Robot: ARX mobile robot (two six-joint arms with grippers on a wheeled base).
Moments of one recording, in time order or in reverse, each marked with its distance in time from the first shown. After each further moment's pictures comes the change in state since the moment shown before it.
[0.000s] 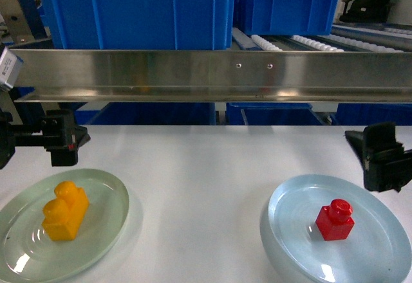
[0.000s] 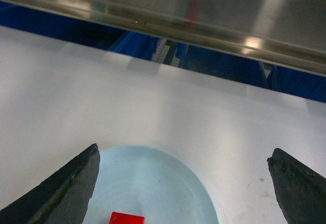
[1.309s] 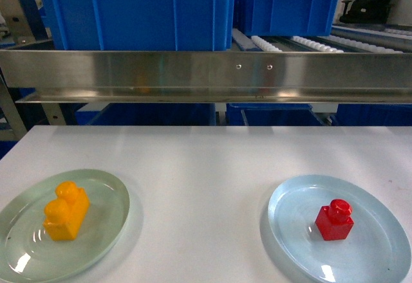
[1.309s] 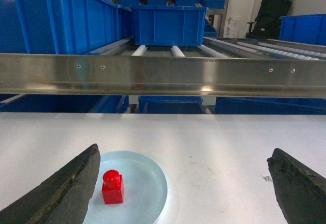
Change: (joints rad) left arm 0.016 -1.742 -0.608 -0.688 -0.088 0.025; right arm -0.148 -1.667 -0.530 -0.780 0.056 0.124
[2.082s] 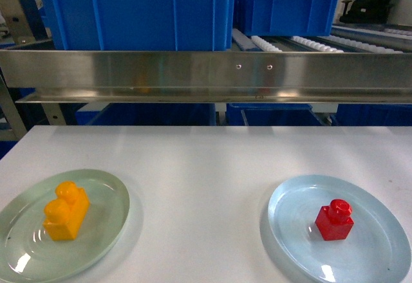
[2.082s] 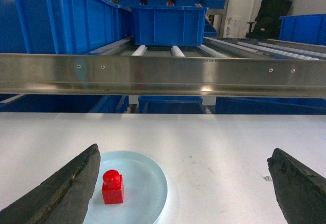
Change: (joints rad) left arm 0.000 0.000 0.000 0.000 0.000 0.000; right arm 0.000 0.000 0.000 0.000 0.000 0.000
